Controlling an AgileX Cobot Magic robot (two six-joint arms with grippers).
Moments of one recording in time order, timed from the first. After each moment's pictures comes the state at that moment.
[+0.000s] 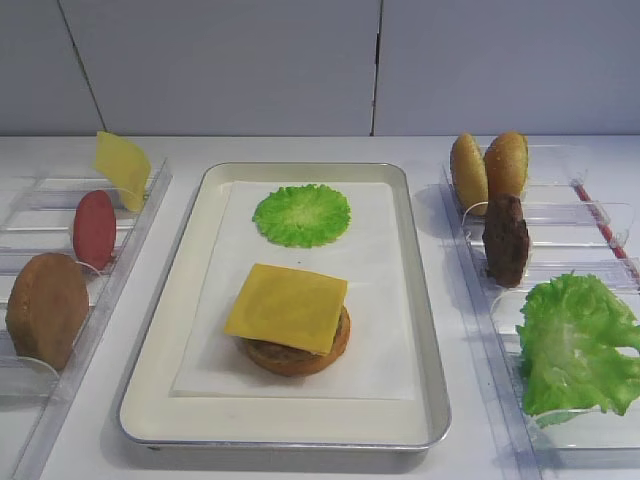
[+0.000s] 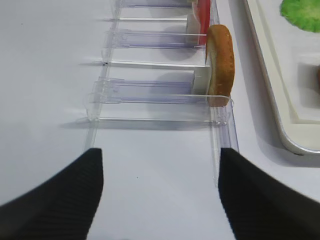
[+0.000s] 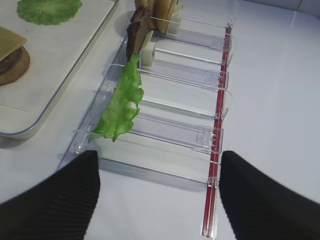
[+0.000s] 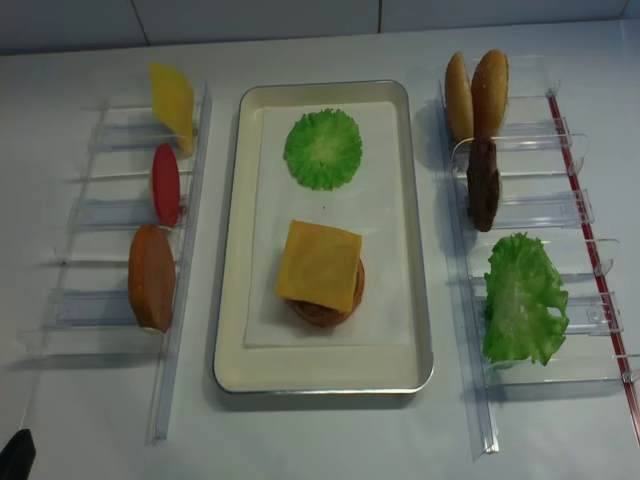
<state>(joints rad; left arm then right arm) 0.01 -0.02 -0.49 0.04 1.19 -0.05 0.00 -0.02 -0.48 0.21 1.15 -0.27</state>
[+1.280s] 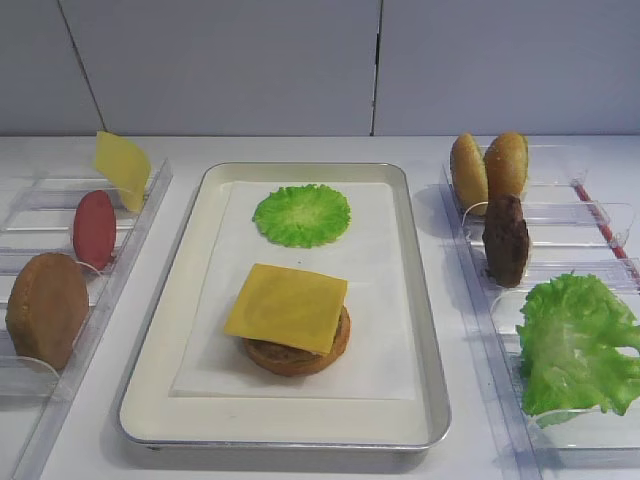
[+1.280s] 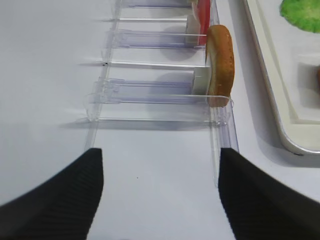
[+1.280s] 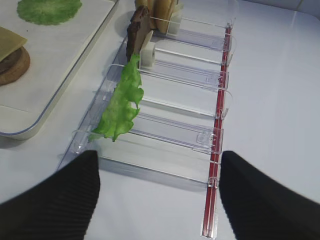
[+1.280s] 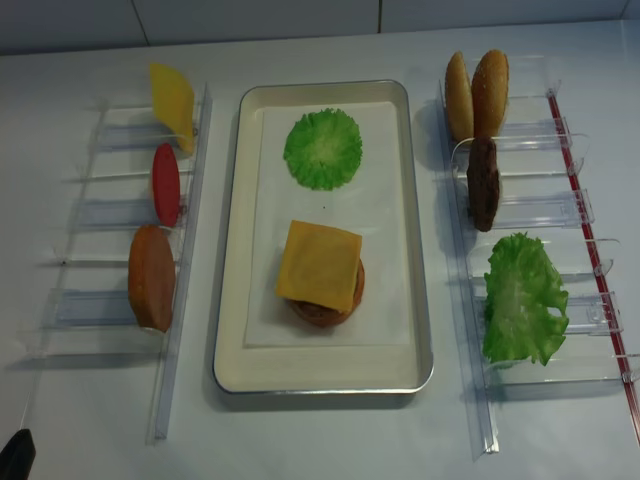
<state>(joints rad) 0.01 -0.02 -0.49 0.04 1.19 -0.05 0.00 -0.02 -0.48 0.21 1.15 -0.27</state>
